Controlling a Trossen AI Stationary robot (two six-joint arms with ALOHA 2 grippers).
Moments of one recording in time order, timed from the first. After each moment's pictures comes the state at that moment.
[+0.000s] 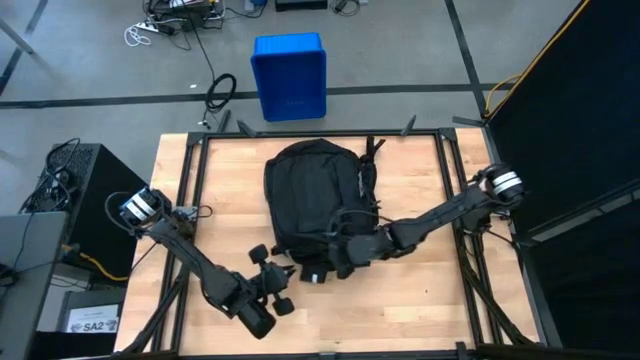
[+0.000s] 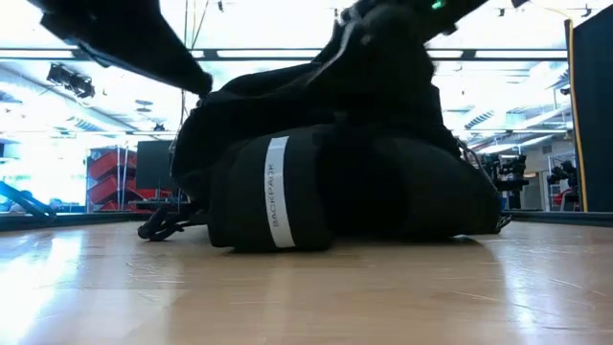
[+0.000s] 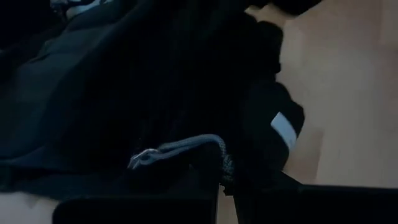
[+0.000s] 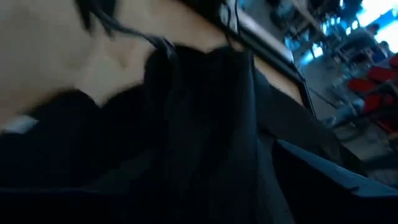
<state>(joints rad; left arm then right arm) -0.75 1.75 1.16 -0.54 -1.00 -0.86 0.34 1.75 1.09 0.06 0.60 -0.36</state>
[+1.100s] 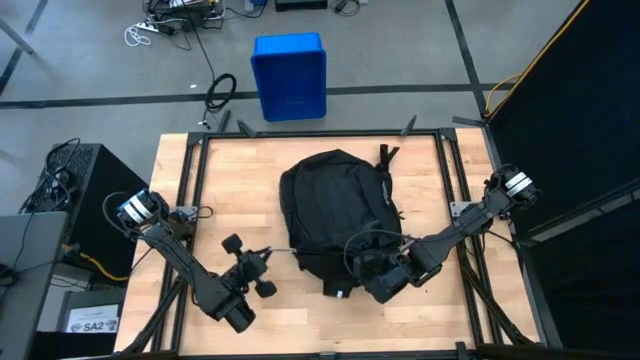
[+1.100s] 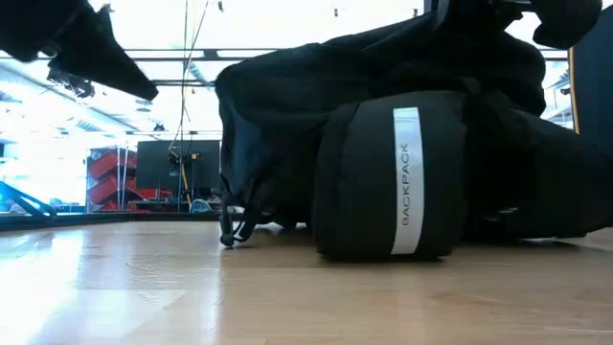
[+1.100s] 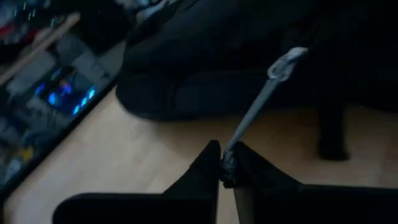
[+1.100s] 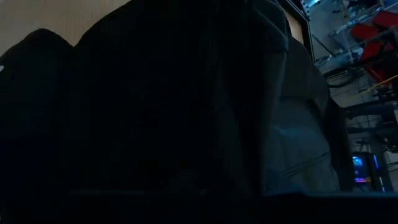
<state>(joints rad) -0.82 1.75 1.14 -1.25 -1.03 -1.50 0.60 1.65 1.19 -0.63 0.80 0.09</state>
